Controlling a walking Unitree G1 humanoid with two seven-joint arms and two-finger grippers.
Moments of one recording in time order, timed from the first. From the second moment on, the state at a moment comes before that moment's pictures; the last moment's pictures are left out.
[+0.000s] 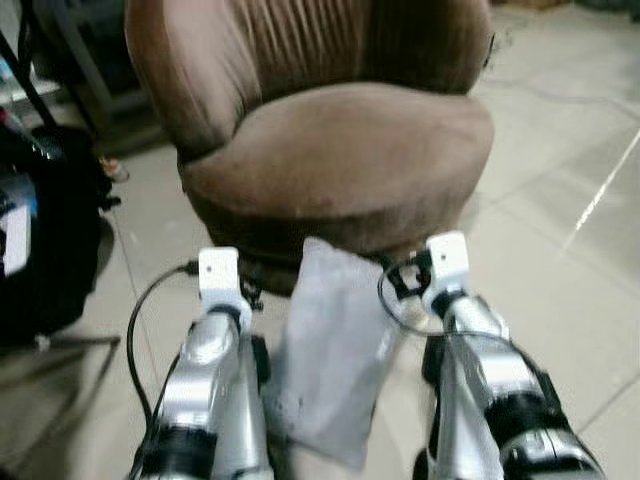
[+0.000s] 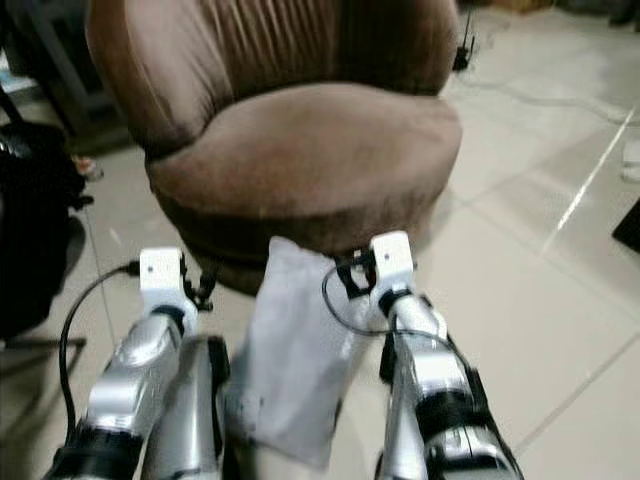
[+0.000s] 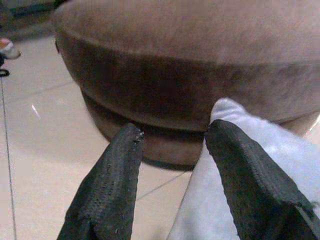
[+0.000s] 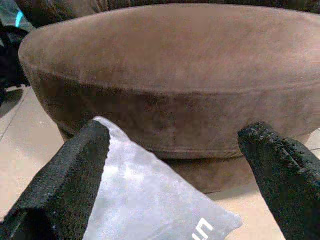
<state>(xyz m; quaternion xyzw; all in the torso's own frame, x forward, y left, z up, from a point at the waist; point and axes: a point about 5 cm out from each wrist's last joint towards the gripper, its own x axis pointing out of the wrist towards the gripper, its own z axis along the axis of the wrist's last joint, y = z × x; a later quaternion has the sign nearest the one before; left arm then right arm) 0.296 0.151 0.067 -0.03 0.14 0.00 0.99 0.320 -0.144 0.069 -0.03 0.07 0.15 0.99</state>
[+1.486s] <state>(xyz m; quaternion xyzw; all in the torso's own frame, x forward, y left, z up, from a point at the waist) 0.304 0.134 0.071 -0.02 0.12 -0.02 0.99 0.315 -0.112 0.068 -0.02 0.07 0.19 0.98</state>
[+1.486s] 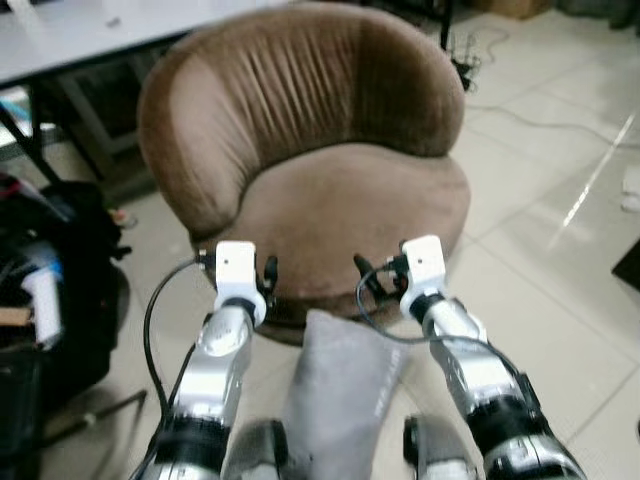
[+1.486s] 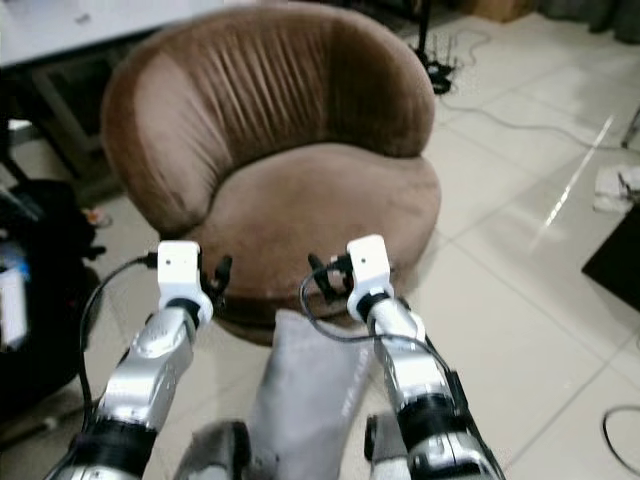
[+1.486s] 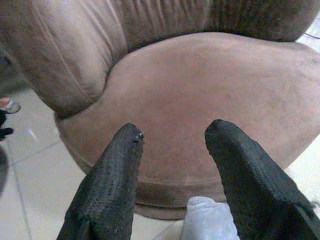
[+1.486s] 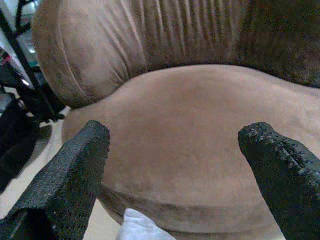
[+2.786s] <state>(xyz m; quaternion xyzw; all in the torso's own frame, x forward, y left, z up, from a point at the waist) 0.311 0.110 0.079 0.00 0.10 -0.05 0.99 0.314 -0.098 0.069 -0.03 0.07 0.21 0.97</state>
